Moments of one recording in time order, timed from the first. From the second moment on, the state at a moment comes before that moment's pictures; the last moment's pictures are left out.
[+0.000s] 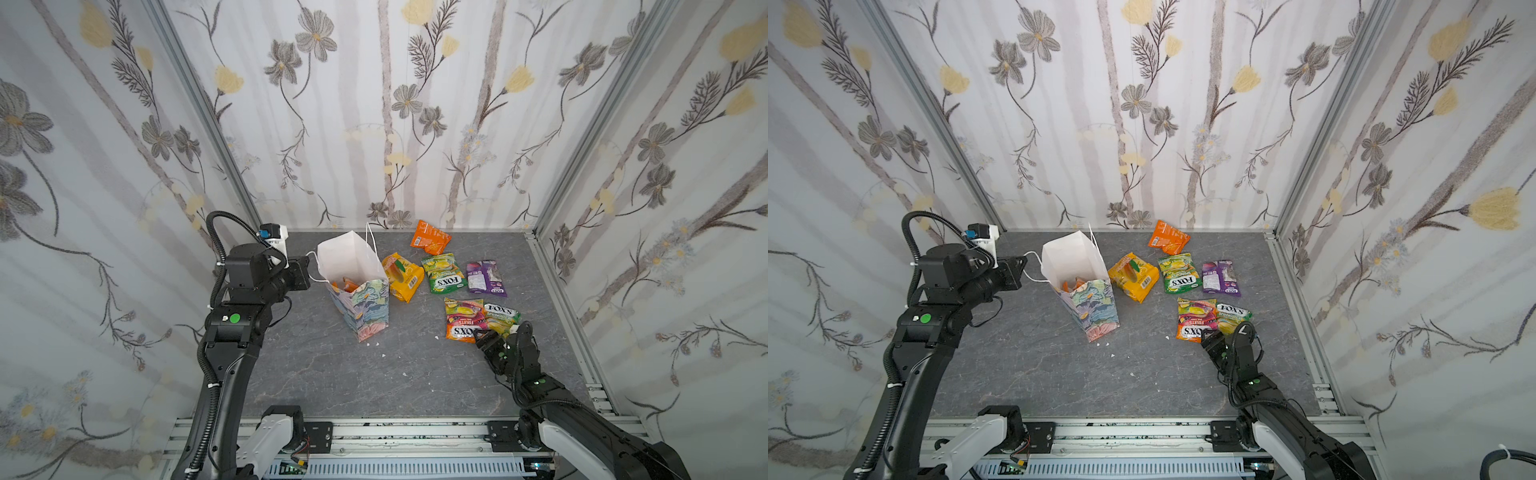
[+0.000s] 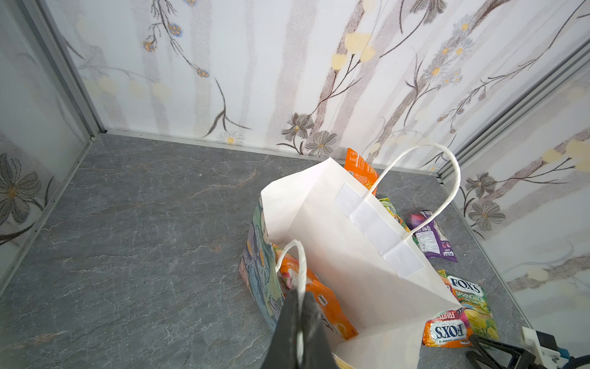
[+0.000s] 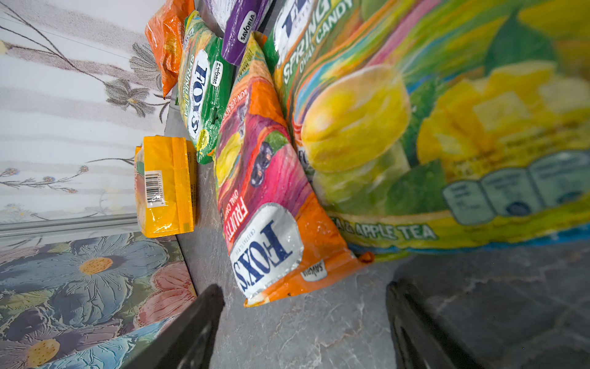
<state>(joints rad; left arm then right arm) -0.04 0.98 1.21 -0.64 0.29 -0.24 0.31 0.84 0.07 0.16 -0.04 1.18</state>
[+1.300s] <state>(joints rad) -0.04 0.97 1.21 -0.64 0.28 -0.23 0.31 0.94 0.06 0.26 -0.04 1.18</state>
